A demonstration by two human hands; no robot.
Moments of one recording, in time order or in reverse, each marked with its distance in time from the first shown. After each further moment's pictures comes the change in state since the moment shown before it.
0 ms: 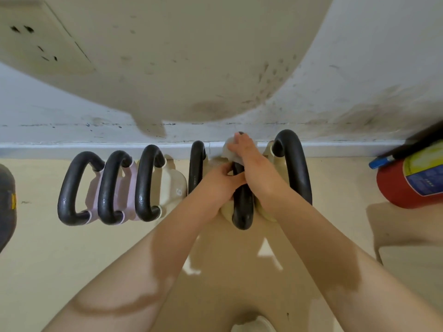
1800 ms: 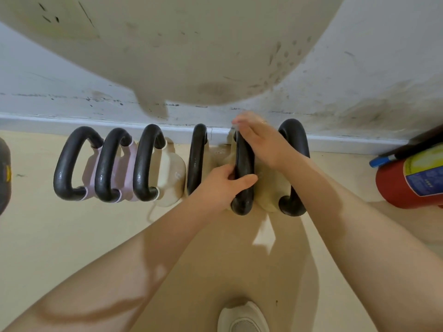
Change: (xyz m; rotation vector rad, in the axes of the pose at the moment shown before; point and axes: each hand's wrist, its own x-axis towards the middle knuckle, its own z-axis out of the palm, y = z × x) left_hand -0.018 -0.026 0.005 0.057 -0.040 0.062; right_hand 0.053 0.012 -0.030 -0.748 -0.108 -0.527
